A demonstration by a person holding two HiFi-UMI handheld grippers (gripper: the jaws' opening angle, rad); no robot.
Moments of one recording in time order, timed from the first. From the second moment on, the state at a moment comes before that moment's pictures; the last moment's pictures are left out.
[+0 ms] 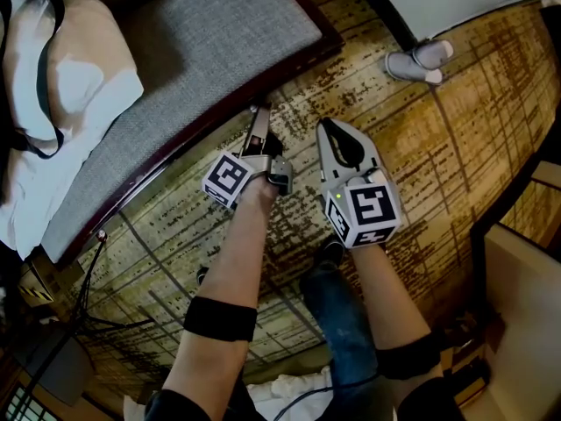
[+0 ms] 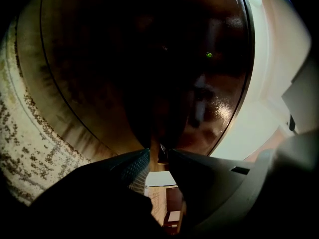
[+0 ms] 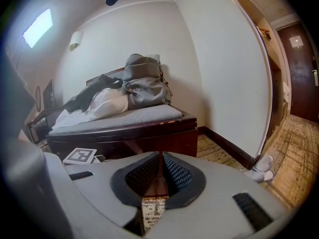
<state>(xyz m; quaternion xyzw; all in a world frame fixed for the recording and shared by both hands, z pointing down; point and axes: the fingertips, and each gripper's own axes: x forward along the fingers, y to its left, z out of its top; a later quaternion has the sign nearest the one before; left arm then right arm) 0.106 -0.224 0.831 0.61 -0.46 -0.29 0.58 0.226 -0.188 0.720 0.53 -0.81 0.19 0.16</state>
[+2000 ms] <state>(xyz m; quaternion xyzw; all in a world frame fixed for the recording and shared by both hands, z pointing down) 0.183 -0.082 0.825 0.57 -0.43 -0.31 0.63 0.310 -0.087 0.713 0.59 -0.76 0.21 0.17</state>
